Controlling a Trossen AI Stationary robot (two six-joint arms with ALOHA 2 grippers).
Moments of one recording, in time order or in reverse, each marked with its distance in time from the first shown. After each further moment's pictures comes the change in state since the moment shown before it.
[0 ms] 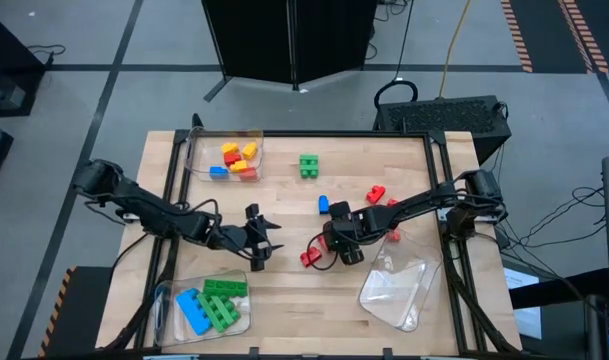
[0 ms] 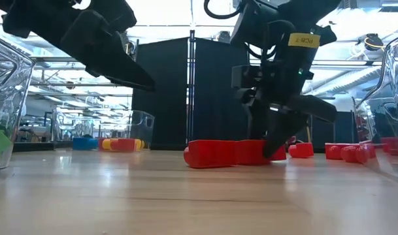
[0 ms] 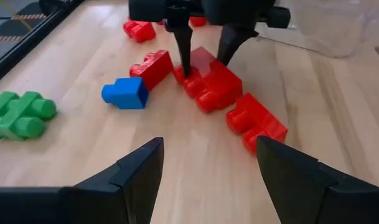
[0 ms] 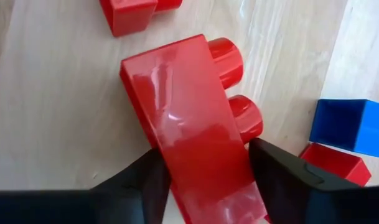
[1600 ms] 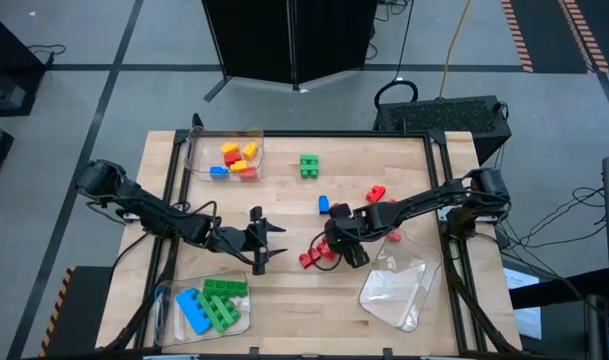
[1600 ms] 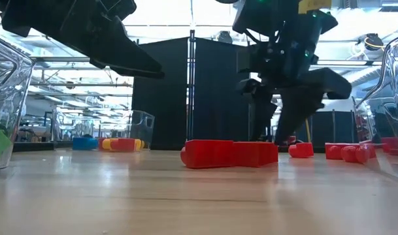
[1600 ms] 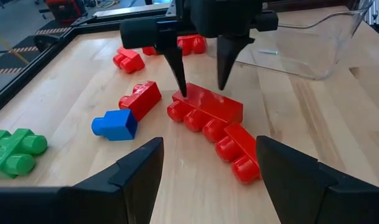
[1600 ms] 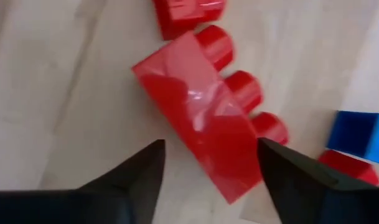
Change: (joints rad) left arm -0.027 0.025 0.000 0.129 0.000 0.087; right arm 0.000 -0.076 0.042 -0.076 -0.101 -0.054
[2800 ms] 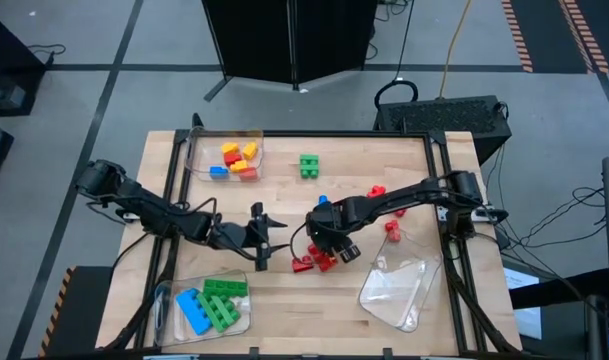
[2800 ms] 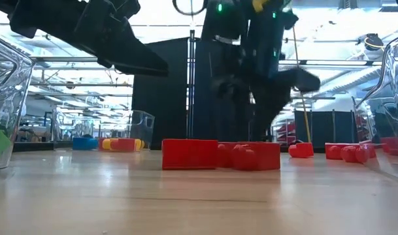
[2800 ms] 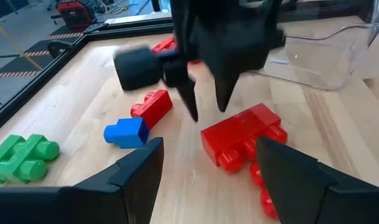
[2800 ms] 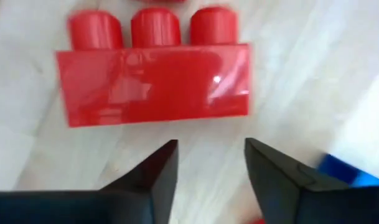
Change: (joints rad) left arm 0.034 0.000 0.002 0.034 -0.001 0.021; right arm -0.063 0.190 0.283 -0.233 -0.069 -0.188
